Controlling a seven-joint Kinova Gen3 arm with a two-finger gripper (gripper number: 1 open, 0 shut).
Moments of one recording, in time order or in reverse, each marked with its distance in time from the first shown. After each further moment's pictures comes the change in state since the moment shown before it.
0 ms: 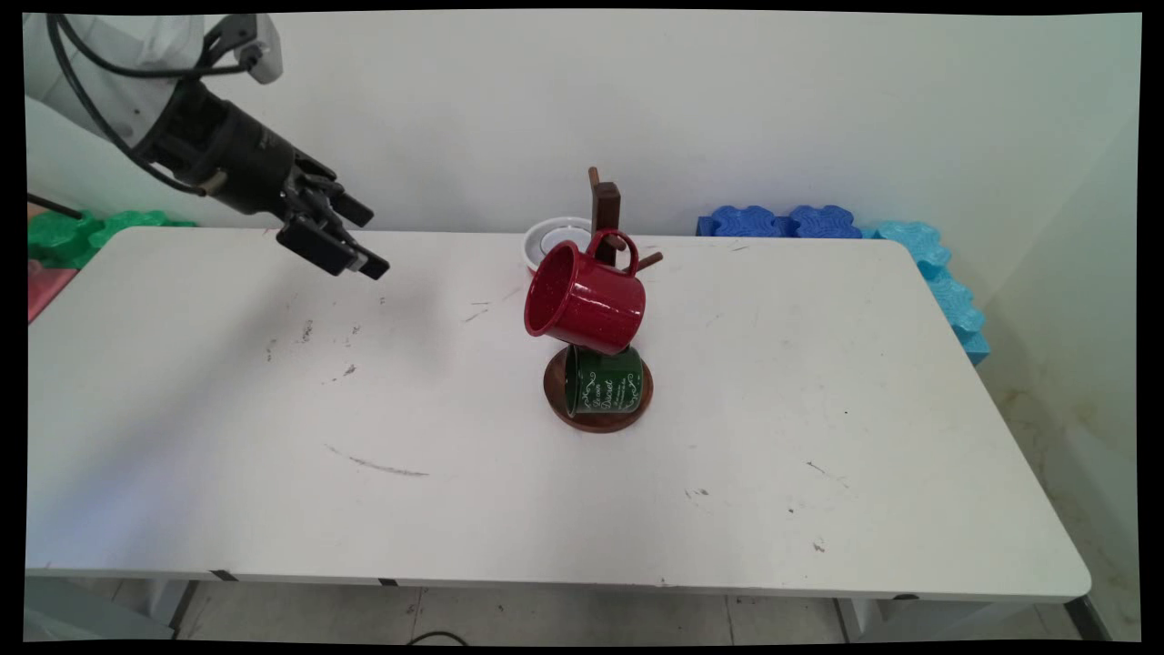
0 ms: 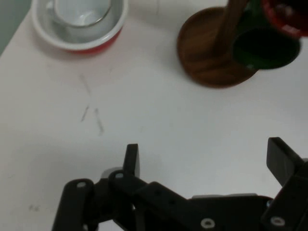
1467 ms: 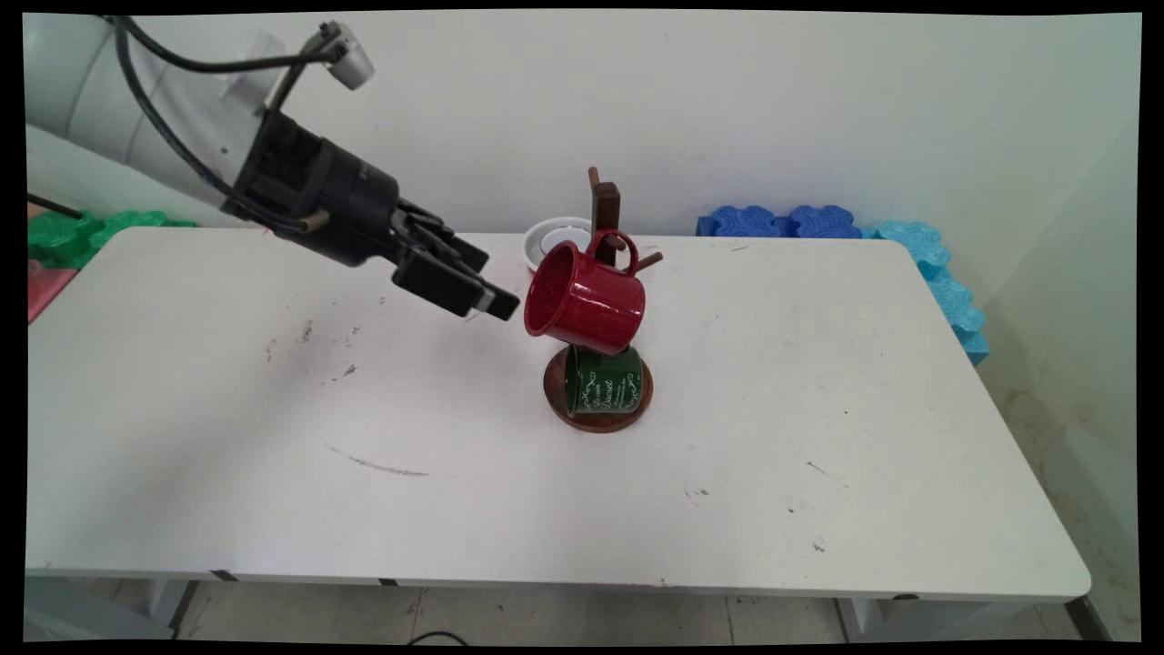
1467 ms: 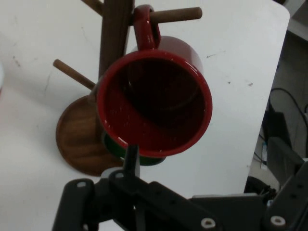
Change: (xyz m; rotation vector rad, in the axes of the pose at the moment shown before) arm 0.039 0.097 0.038 -0.156 0.171 -0.169
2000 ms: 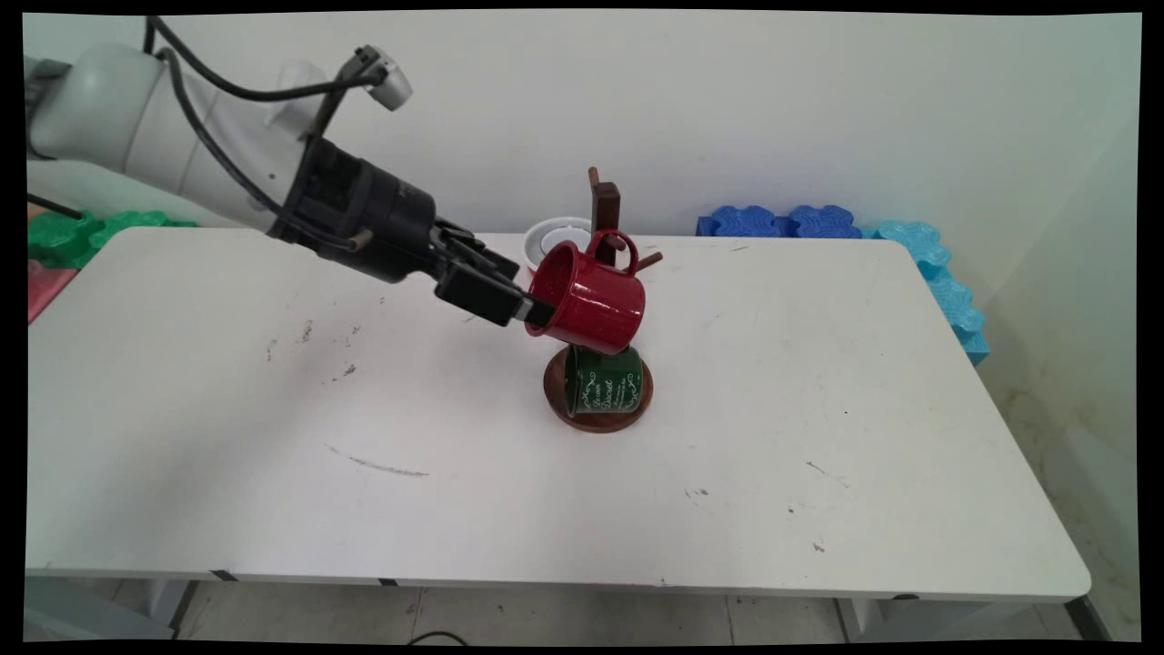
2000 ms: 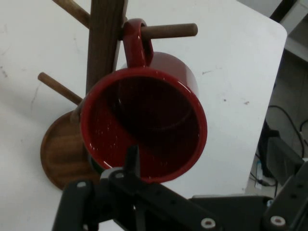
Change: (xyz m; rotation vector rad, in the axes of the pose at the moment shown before) arm -0.002 0.008 0.027 -0.006 0.039 -0.035
